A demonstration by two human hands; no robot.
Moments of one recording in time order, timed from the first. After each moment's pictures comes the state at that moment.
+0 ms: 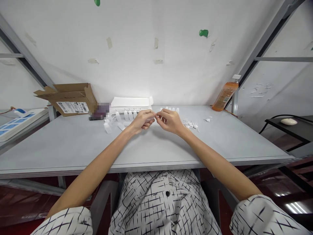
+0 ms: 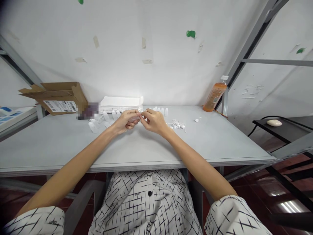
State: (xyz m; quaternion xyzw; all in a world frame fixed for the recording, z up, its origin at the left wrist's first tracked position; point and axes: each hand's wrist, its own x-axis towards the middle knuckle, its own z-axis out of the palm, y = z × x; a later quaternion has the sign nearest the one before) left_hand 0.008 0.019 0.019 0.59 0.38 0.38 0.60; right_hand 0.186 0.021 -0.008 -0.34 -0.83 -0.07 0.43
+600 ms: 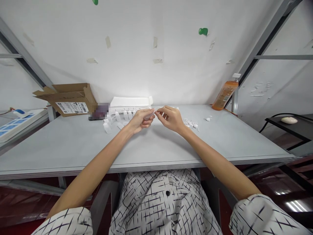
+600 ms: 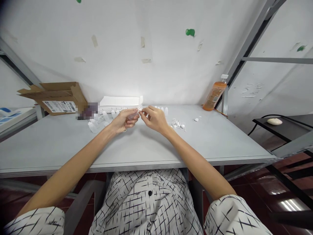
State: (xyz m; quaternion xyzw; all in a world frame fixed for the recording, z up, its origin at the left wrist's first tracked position) left_hand 0.005 0.025 0.018 0.53 0.30 0.40 0.68; right_hand 0.185 0.020 -0.003 -0.37 -0.80 -0.04 0.48
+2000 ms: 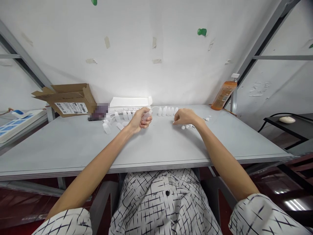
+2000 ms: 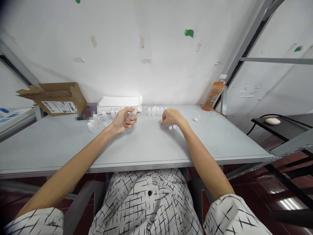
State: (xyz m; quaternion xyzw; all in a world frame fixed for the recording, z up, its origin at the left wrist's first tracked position) left_hand 0.006 0.024 0.022 0.50 0.36 0.40 0.68; right_hand 0.256 0.034 0.026 -0.62 -0.78 0.06 0.06
